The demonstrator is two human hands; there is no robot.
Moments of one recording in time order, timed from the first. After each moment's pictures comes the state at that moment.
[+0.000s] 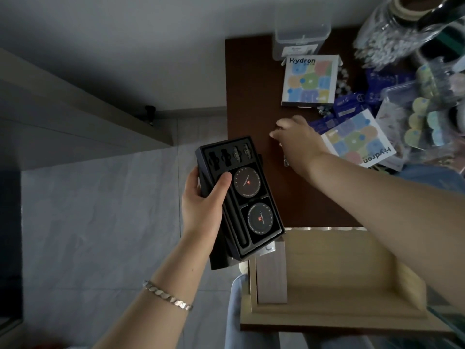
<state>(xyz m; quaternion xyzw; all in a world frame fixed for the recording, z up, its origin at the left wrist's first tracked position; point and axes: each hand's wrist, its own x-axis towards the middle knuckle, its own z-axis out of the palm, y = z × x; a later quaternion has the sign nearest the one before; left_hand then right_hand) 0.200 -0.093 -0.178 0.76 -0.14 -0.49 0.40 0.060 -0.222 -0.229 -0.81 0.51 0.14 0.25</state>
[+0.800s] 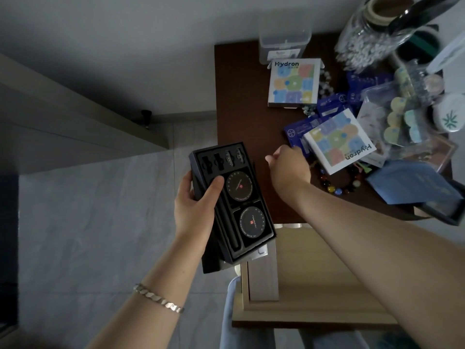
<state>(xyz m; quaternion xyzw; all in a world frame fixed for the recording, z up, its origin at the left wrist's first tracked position) 0.191 -0.081 -0.174 0.77 -0.14 -0.49 0.38 0.062 -0.178 -0.244 -0.58 0.73 0.06 0.35</state>
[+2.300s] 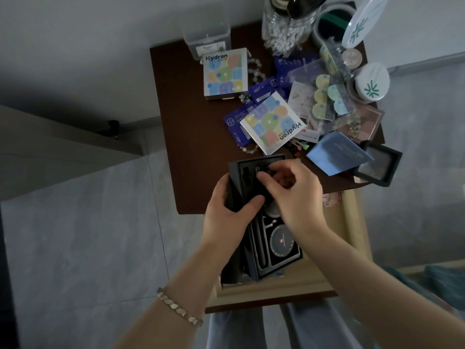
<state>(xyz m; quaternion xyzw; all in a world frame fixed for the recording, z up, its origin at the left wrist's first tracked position) 0.064 -0.066 -0.165 0.73 -0.29 -0.56 0.26 -0.049 -0.102 -0.161 -0.42 0.72 -0.26 0.48</state>
